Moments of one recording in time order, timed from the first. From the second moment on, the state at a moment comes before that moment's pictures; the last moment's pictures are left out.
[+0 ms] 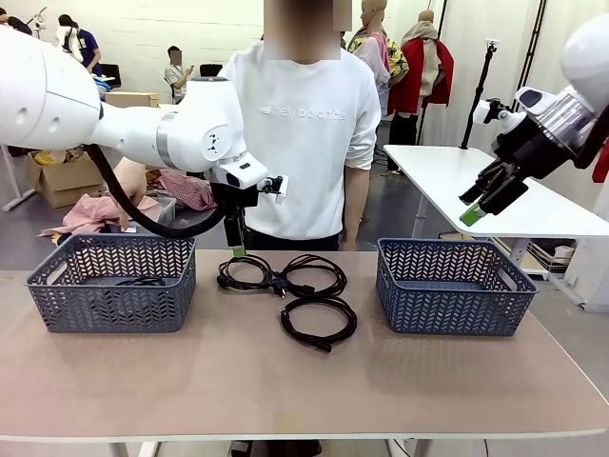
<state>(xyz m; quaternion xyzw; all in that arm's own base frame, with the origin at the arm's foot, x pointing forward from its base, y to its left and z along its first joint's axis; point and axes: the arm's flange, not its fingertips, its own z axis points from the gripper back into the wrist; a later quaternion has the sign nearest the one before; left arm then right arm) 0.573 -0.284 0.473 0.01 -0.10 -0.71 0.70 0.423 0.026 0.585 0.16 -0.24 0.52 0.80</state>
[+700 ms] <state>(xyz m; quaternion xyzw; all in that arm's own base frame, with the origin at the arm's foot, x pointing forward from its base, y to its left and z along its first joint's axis) 0.623 -0.288 0.391 -0.01 -0.06 -0.71 0.70 0.423 0.026 0.585 0.16 -0.24 0.52 0.80</state>
